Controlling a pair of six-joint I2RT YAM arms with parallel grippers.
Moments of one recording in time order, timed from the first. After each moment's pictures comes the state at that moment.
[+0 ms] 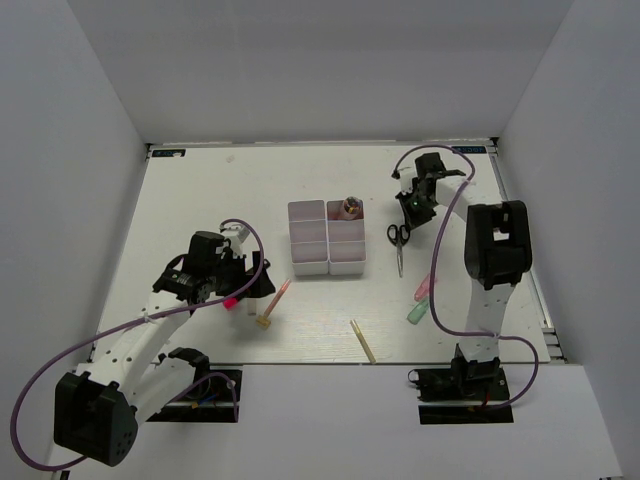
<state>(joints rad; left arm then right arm) -0.32 0.94 0.62 -0.54 0.31 -0.32 0.18 2.05 1.48 -0.62 -0.20 -0.28</state>
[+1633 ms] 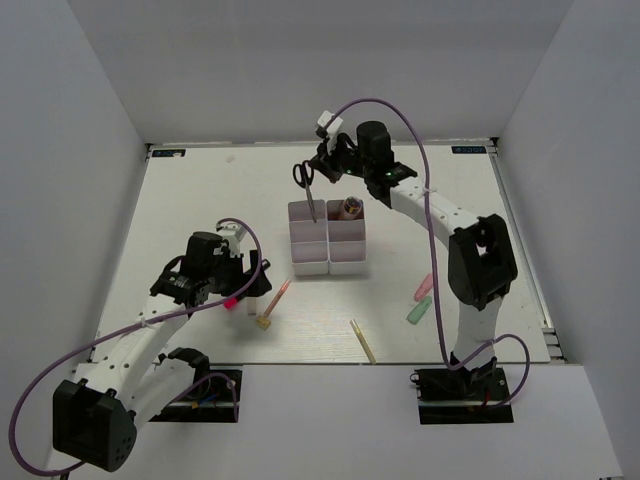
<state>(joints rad) -0.32 0.91 0.62 -0.54 0.25 -0.30 0.54 1.92 1.60 0.08 -0.52 -0.27</state>
